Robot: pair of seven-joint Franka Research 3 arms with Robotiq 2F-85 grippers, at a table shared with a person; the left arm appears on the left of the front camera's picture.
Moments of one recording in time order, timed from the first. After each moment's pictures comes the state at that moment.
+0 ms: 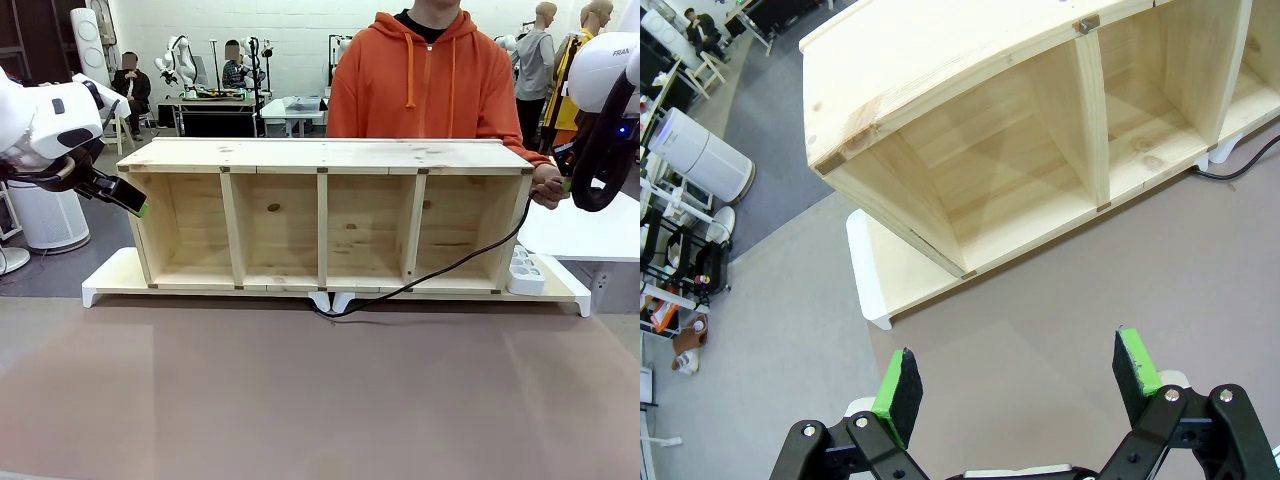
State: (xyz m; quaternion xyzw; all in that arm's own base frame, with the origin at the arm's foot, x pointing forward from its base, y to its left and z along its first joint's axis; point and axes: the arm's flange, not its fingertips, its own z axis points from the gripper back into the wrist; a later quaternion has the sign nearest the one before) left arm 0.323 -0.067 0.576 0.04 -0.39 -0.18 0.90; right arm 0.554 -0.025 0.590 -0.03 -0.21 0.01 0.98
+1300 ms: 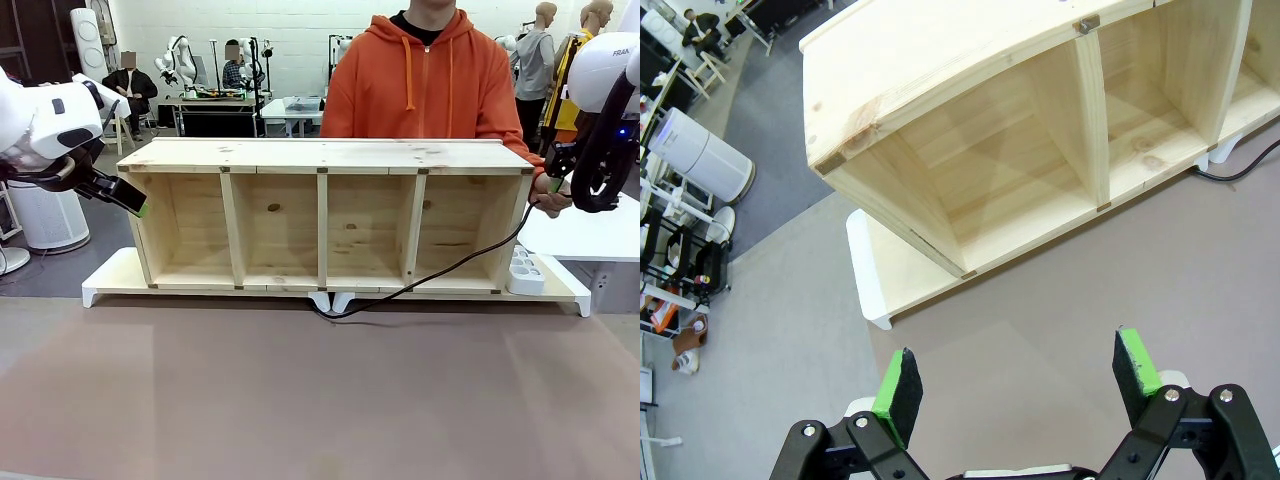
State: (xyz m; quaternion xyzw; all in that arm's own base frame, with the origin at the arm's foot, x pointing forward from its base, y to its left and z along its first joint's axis) left arm 0.323 -0.067 0.576 0.04 -0.39 -0.18 0.90; right arm 0.552 -0.024 0.588 -0.03 -0.20 0.01 0.98
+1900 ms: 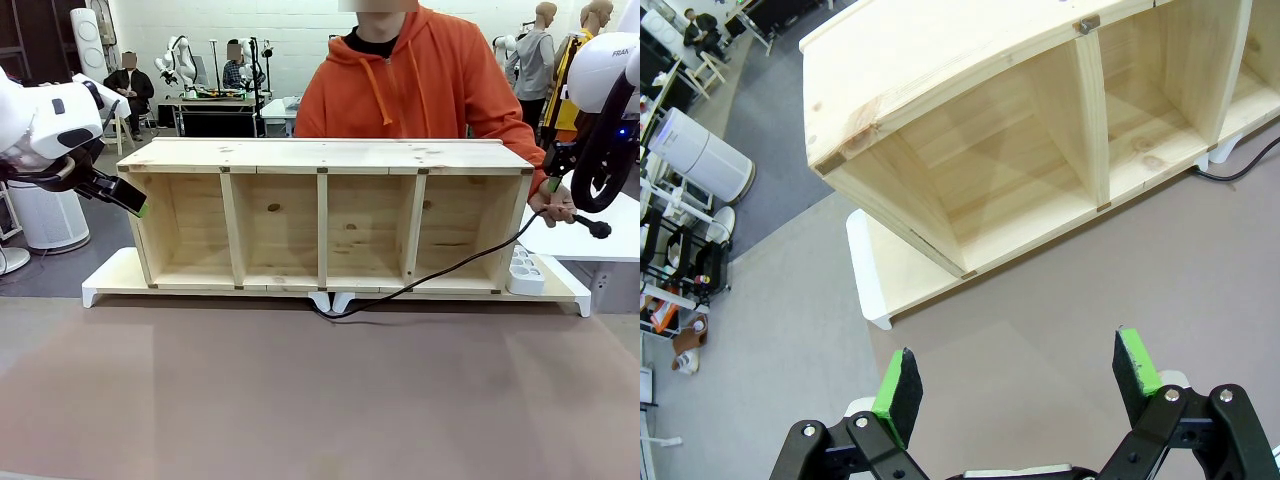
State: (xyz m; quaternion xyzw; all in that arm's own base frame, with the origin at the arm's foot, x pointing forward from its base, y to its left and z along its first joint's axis) left arm 0.323 -0.067 0.576 0.04 -0.39 -0.18 0.90; right arm 0.552 -0.024 0.588 -0.03 -0.20 0.01 0.98
